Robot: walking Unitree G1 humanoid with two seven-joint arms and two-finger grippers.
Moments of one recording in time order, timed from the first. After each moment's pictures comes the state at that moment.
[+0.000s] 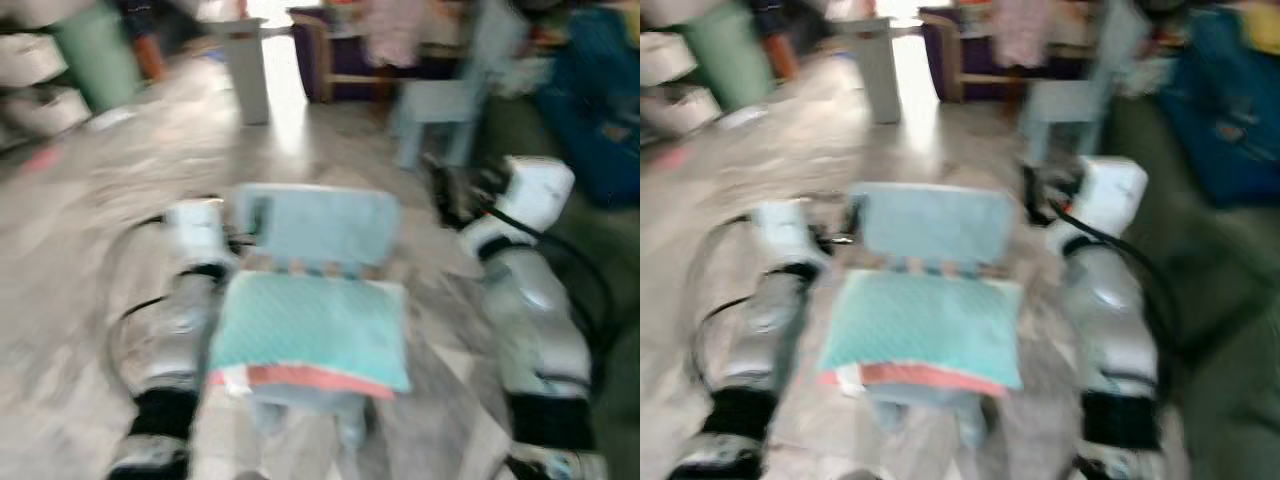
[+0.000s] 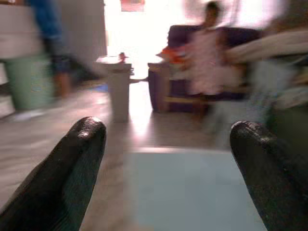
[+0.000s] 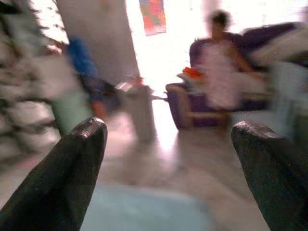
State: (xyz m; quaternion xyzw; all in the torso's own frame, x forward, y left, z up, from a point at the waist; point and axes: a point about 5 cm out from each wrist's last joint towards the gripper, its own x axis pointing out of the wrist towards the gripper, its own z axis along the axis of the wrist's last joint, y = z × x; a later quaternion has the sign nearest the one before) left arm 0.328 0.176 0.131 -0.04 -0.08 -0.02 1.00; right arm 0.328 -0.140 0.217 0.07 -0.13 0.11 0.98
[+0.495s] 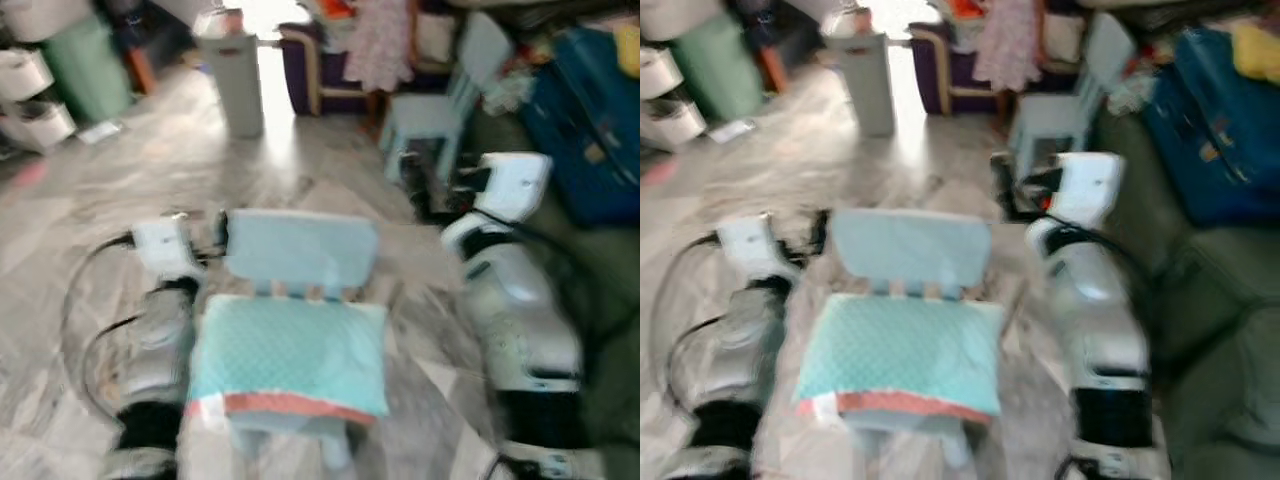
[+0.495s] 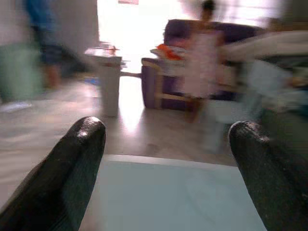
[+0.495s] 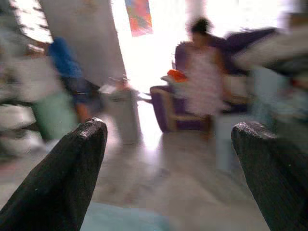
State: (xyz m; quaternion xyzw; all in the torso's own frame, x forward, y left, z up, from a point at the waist) left arm 0.330 0.149 0.130 -0.06 -0.07 -0.04 0.99; right arm 0.323 -0.169 0.203 0.06 -0.11 0.07 0.99
